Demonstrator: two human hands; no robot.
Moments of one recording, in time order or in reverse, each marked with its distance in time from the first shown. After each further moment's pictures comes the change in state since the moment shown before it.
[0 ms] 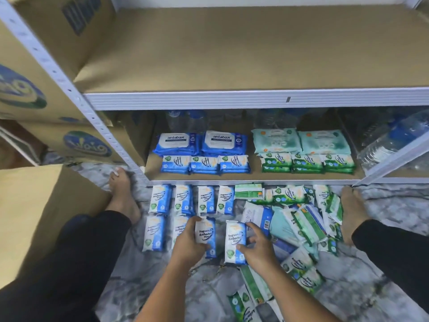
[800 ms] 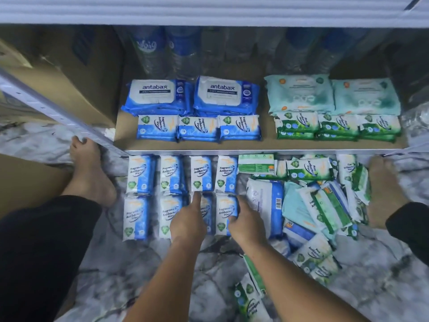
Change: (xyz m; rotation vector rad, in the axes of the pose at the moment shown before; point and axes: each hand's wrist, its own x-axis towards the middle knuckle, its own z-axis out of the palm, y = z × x) left_hand 0.106 -0.014 0.041 0.736 0.036 -0.088; right_hand 0.087 0.003 0.063 -0.495 0.049 0.031
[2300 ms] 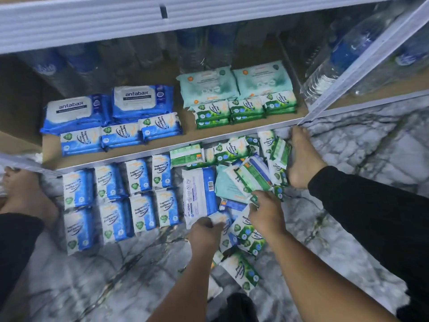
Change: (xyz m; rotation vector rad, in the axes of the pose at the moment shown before) left_hand -0.109 0.147 0.104 -0.672 -0.136 -0.055; right_hand -0.031 0.192 -0.124 0.073 0.275 0.037
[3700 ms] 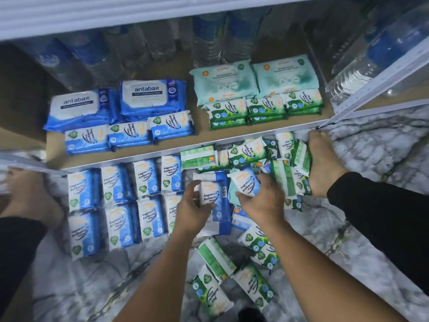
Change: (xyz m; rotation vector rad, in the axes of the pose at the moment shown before) left_hand 0.068 0.031 -0.073 -0.250 -0.080 0.276; right_hand 0.047 -0.059 0.020 -0.008 0.113 -0.005
